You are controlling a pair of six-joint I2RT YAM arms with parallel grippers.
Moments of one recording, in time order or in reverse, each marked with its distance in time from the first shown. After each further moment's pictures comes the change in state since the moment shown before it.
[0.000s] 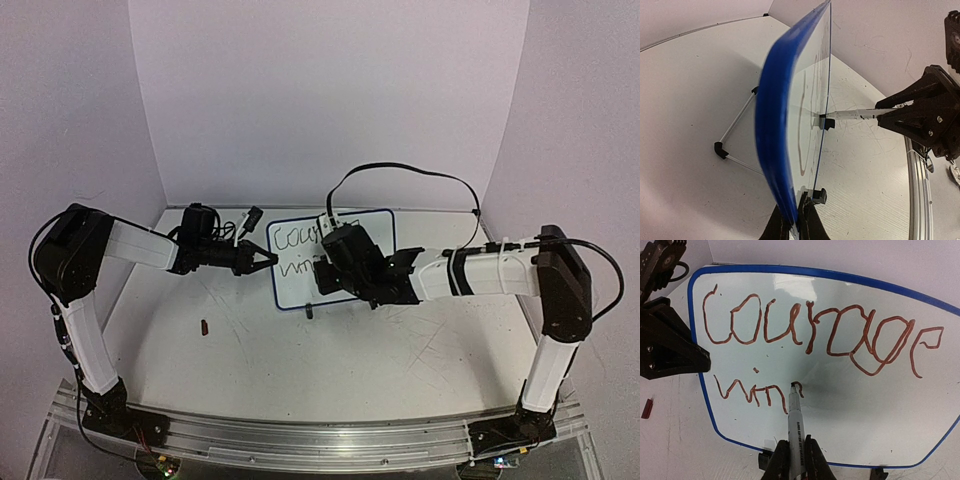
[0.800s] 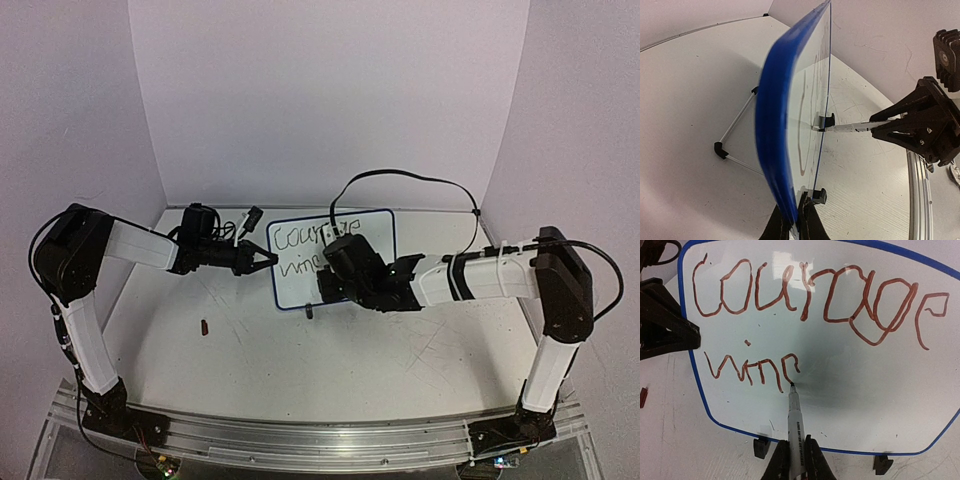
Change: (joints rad) left arm 0.000 0.000 0.000 0.000 0.000 0.000; right arm 0.006 -0.006 -0.052 -0.003 -0.008 0.041
